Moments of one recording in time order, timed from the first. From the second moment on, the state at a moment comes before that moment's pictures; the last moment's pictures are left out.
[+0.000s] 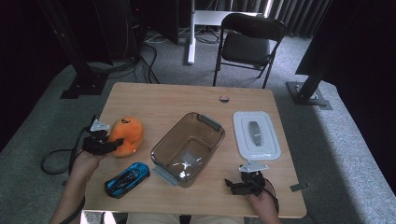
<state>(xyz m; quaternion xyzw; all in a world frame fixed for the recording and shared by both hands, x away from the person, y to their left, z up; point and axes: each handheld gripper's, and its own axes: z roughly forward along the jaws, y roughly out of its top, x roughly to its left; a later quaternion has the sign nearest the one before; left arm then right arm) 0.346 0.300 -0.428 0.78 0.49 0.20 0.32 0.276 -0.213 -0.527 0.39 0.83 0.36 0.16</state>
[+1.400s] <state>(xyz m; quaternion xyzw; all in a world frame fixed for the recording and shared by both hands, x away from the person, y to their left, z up) 0.359 0.200 -0.331 0.82 0.36 0.20 0.39 0.276 -0.213 -0.527 0.39 0.83 0.36 0.17</state>
